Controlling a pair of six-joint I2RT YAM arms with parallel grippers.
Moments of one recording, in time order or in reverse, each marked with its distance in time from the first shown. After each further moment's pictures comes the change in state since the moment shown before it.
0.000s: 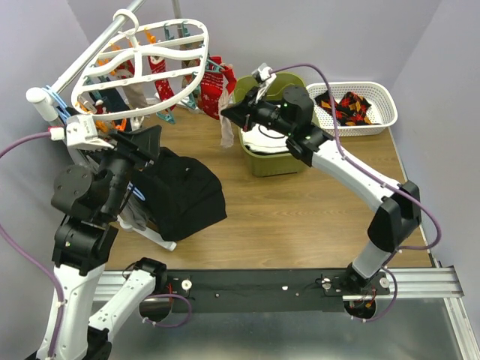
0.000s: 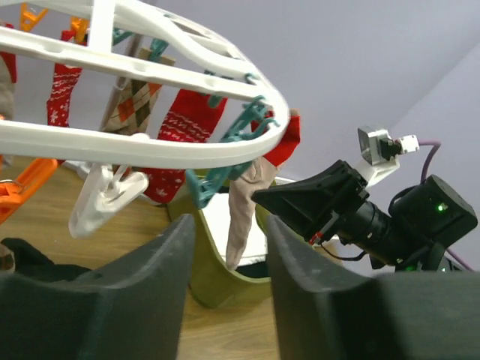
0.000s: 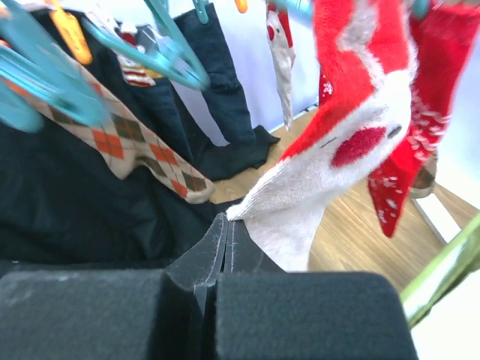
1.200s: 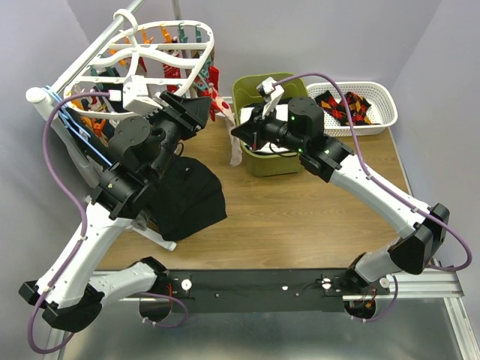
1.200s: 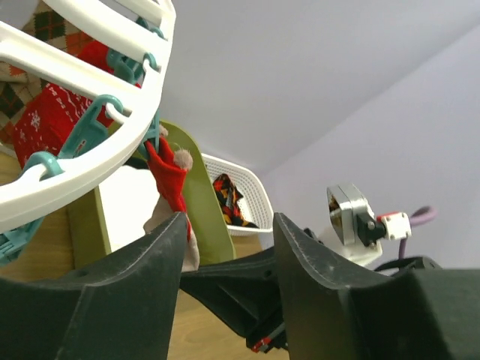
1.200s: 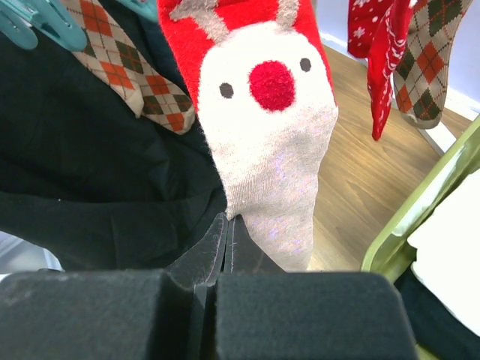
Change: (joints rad) left arm -0.324 0.322 0.138 0.135 -0.206 -0.220; right arm 0.092 -0.221 -0.063 -0.332 0.161 -0.020
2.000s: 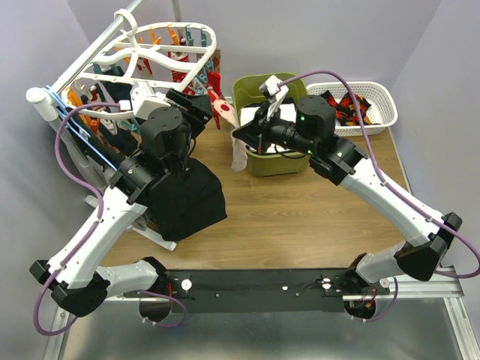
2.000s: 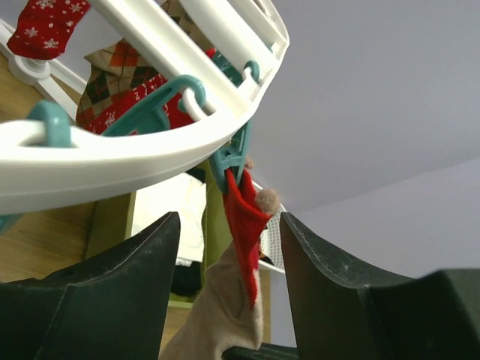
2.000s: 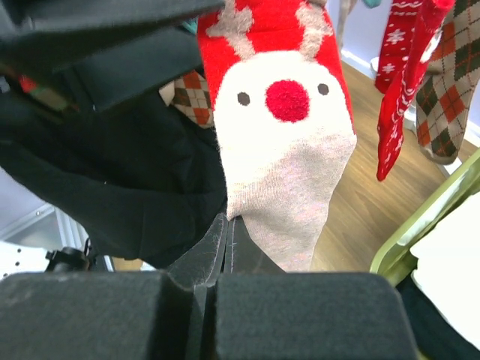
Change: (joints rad) left arm -0.063 0.113 0.045 -0.118 -0.327 -0.234; right arm 0.032 -0.060 0.058 -0.096 -0.029 -0.057
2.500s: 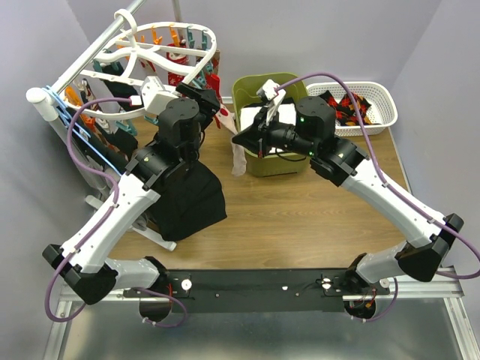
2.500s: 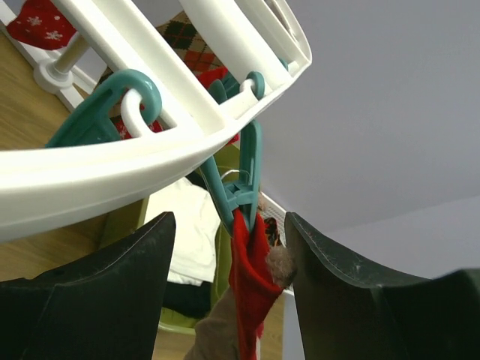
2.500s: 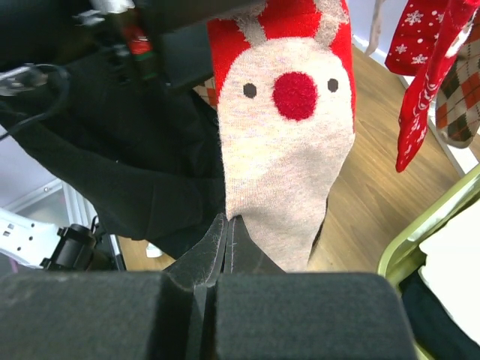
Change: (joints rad) left arm 0.000 0.104 0.051 0.013 -0.082 -0.021; right arm 0.006 -0.010 0.000 -0.044 -0.050 -0.033
